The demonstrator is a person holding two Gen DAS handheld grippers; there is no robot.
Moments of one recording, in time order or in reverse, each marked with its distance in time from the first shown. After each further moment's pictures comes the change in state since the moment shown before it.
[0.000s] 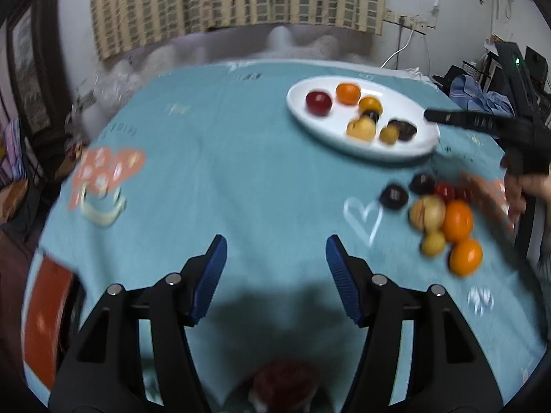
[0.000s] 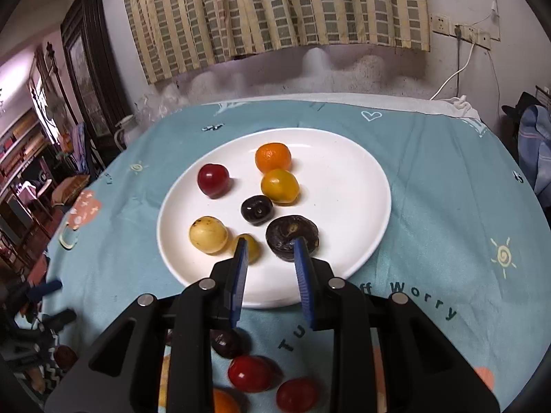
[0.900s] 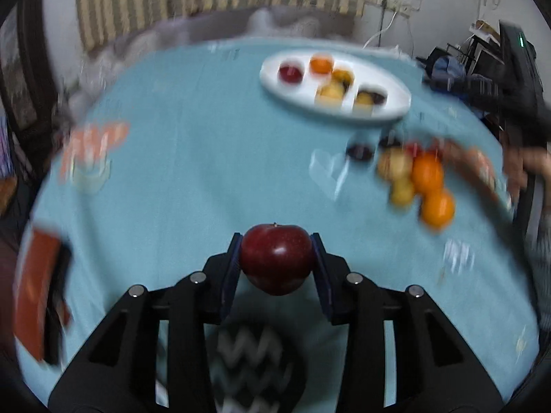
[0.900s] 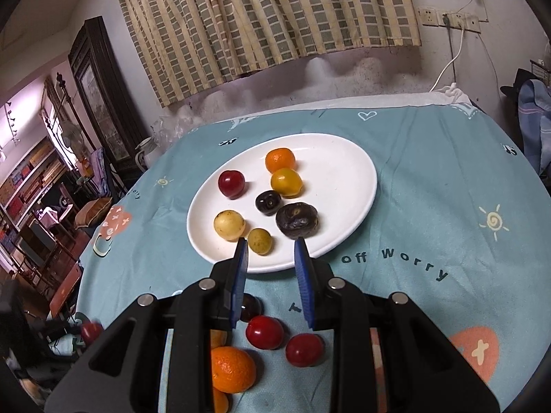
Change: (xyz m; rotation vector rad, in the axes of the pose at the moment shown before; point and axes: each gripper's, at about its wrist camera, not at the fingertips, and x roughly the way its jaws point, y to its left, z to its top) left arm -0.015 -0.026 0.000 0.058 0.038 -0.055; right arm -0.037 -0.017 -0.019 0.094 -0.055 0.083
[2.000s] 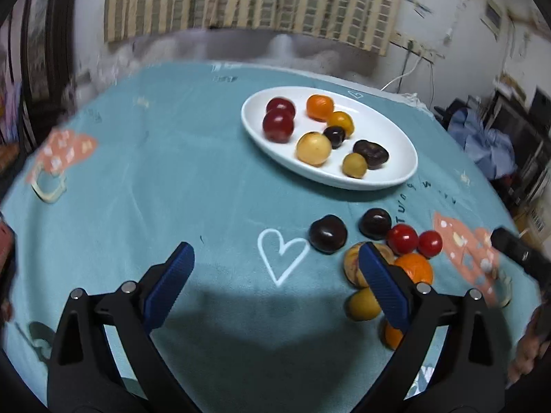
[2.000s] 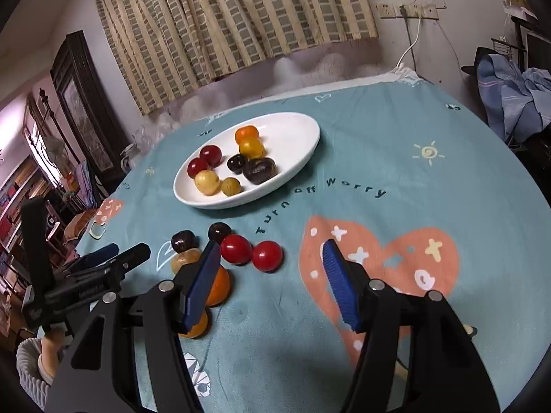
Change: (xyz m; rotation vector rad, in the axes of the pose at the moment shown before) left arm 0.046 -0.030 0.027 -0.239 -0.104 -0.019; right arm -0.060 -0.021 -0.068 0.077 -0.022 -0.064
